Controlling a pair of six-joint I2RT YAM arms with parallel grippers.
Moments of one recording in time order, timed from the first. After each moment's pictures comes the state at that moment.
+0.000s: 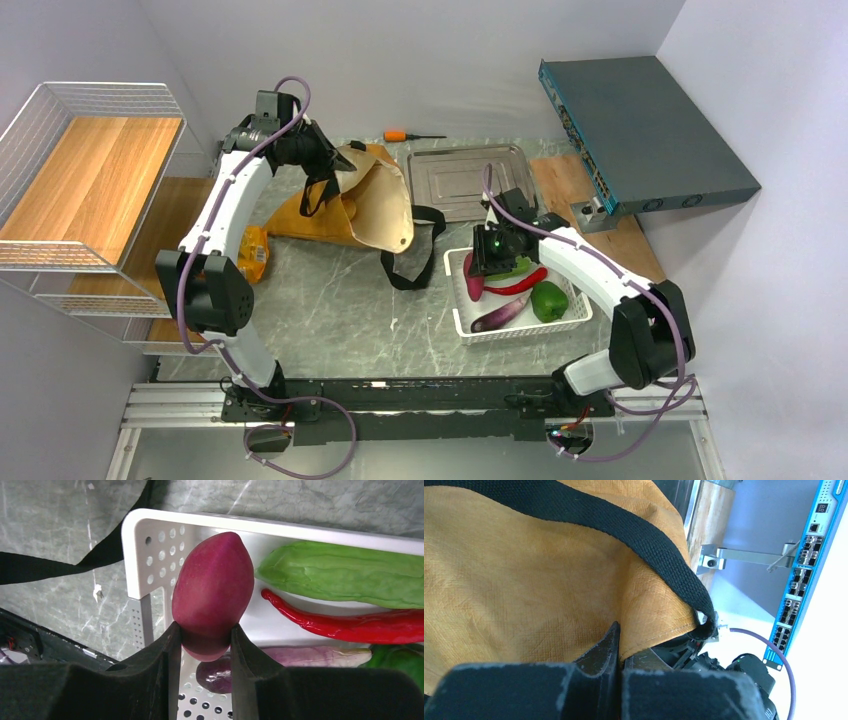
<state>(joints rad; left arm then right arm) -0.13 1.73 1.76 -0.81 0.47 -0.81 0.44 1.44 1.00 -0.65 -0.19 0.37</state>
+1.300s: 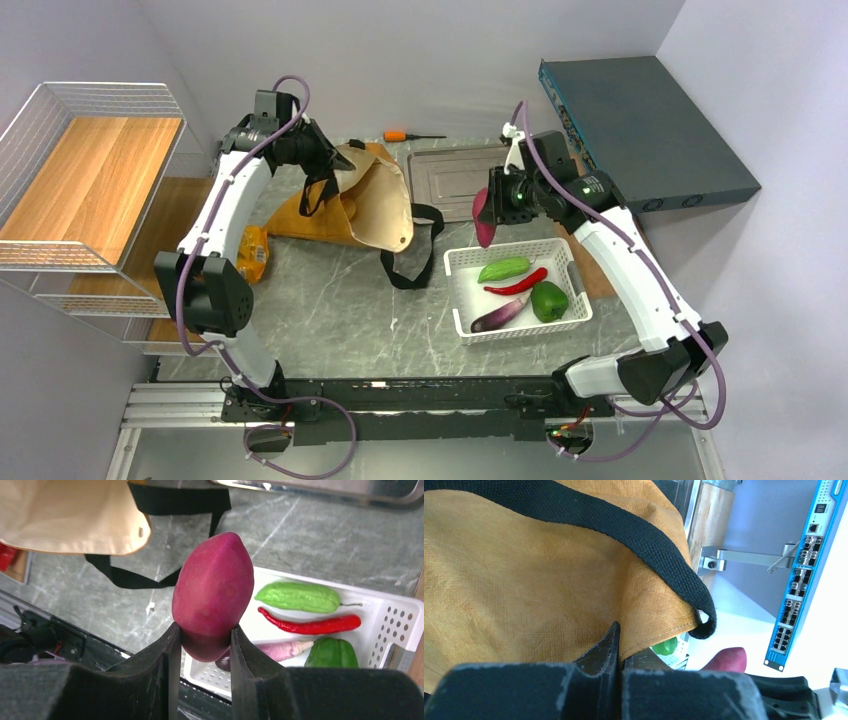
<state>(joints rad) -0.13 1.73 1.76 -0.80 0.46 -0.80 0.44 1.35 1.53 -1.01 -0.11 0.29</state>
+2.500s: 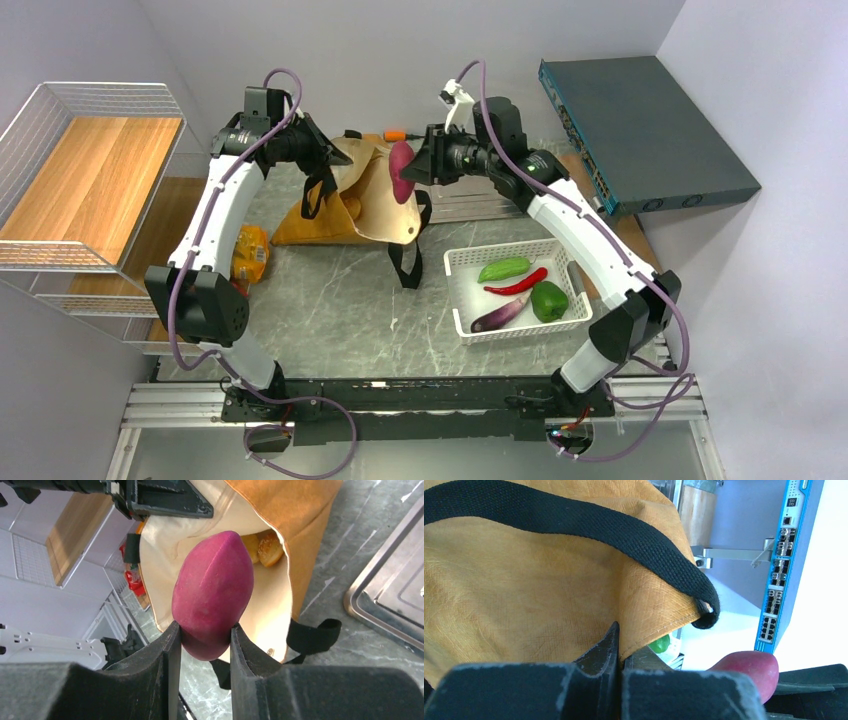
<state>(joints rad) -0.13 1.66 1.77 -0.81 0.47 -0.81 0.57 1.58 1.71 -0.51 -0.43 0.41</state>
